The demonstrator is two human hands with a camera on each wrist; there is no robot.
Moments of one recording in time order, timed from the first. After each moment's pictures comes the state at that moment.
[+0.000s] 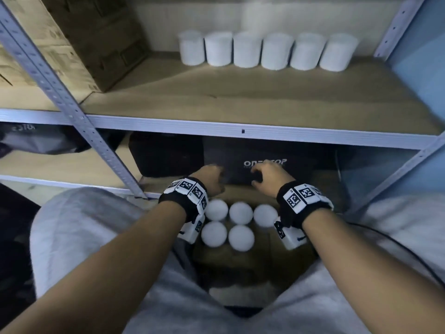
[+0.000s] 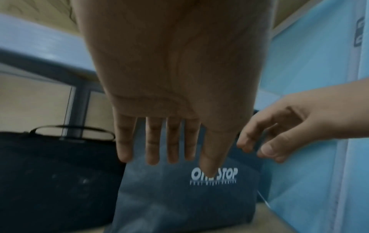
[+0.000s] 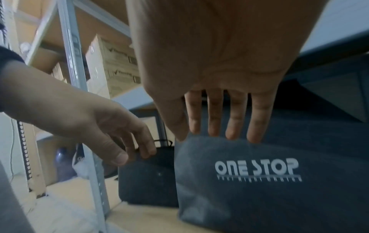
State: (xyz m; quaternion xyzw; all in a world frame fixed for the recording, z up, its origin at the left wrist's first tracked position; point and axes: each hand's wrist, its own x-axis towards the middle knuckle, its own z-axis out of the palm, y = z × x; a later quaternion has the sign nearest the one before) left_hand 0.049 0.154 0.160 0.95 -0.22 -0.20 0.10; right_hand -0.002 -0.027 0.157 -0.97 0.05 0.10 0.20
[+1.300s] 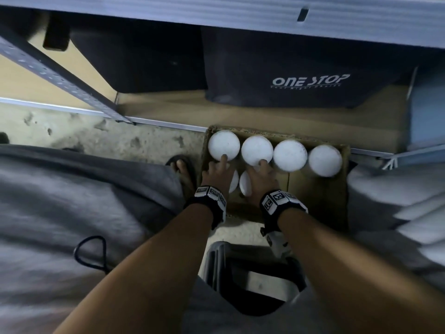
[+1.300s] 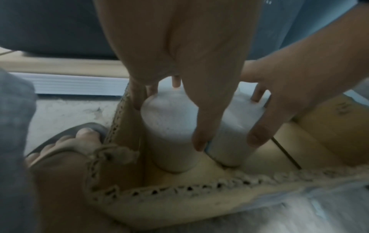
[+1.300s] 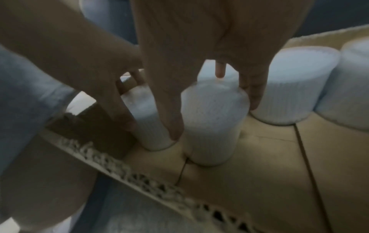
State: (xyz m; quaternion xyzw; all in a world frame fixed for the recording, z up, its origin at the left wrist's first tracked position) left_hand 0.010 0.160 -0.072 0.93 -0.17 -0.32 -0.02; right_hand -0.023 0.033 -0.076 -0.92 0.07 0.35 0.13
